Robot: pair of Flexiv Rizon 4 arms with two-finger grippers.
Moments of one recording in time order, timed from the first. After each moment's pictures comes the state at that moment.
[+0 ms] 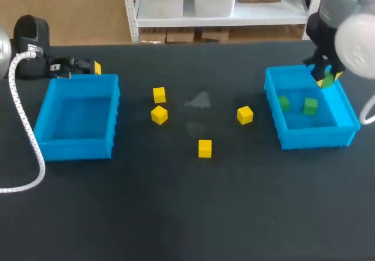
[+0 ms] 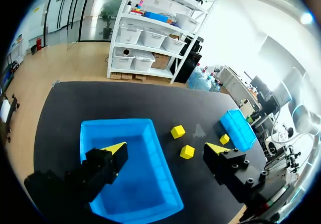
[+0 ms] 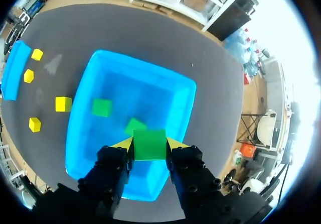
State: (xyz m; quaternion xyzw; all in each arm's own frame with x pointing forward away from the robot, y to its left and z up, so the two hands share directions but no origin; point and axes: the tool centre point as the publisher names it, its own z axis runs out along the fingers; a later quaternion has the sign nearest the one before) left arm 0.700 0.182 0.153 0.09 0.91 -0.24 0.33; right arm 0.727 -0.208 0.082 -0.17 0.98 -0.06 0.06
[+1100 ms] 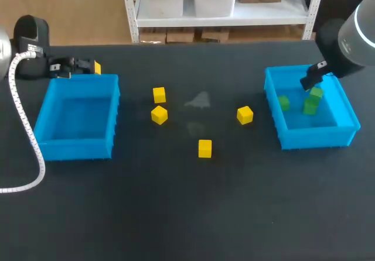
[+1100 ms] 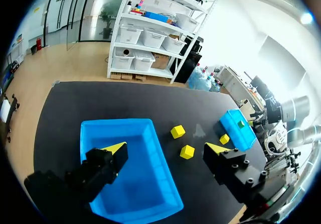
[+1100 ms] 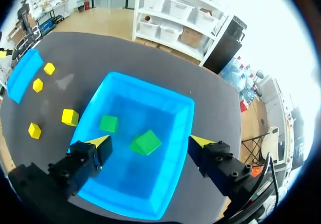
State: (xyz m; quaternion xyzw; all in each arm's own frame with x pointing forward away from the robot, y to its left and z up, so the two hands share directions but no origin) left arm 0.700 0.182 0.153 0.09 0.91 -0.24 0.33; right arm 0.727 -0.201 0.084 -0.18 0.95 -0.03 0.24
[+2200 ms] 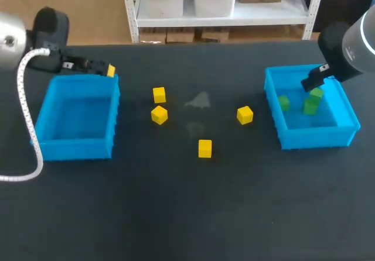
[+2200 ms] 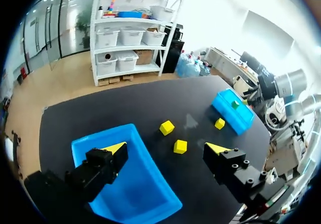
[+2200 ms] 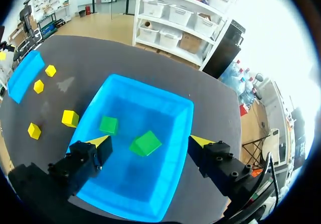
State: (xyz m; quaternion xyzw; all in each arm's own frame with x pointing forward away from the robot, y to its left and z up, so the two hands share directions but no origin) left arm 0.698 0.146 0.163 0.21 0.90 -0.21 0.31; right arm 0.726 -0.202 0.083 -0.18 0.95 -0.02 0.26
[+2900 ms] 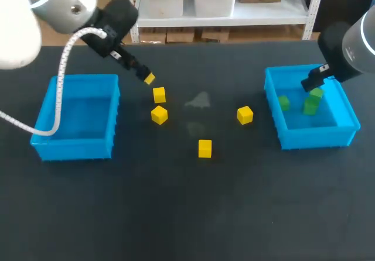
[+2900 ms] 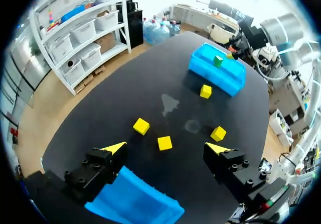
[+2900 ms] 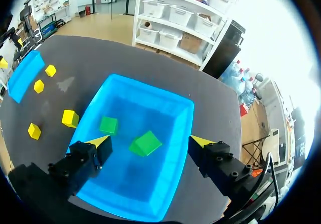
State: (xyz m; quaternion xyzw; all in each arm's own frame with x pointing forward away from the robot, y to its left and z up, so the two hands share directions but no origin) left arm 0.708 0.066 0.142 0.42 0.88 -0.14 0.18; right arm 0.726 -0.202 0.083 -0.18 0.95 -0.02 0.26
